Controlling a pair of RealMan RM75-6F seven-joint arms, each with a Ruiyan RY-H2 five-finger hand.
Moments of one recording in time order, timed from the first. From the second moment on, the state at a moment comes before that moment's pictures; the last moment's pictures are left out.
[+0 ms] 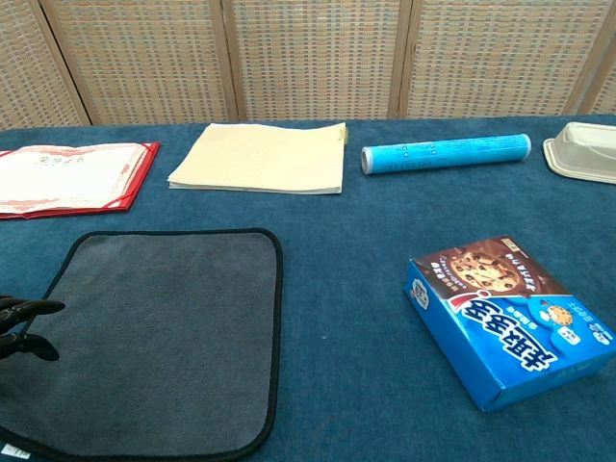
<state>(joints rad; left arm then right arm) -0.17 -1.41 0.17 -1.53 1.66 1.25 0.40 0.09 -1.11 -0.01 -1.81 -1.55 1.41 -0.27</state>
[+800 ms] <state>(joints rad) -0.17 -1.36 0.16 -1.54 1.62 1.24 0.43 0.09 -1.11 -0.01 -1.81 -1.55 1.42 -0.26</state>
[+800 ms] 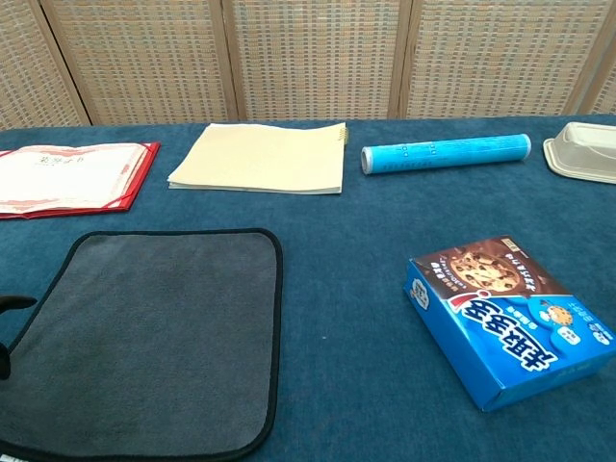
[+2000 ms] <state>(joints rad) -0.19 -1.42 0.15 -1.48 1.65 1.24 0.39 0.09 -1.10 -0.02 -1.82 -1.57 1.41 -0.25</state>
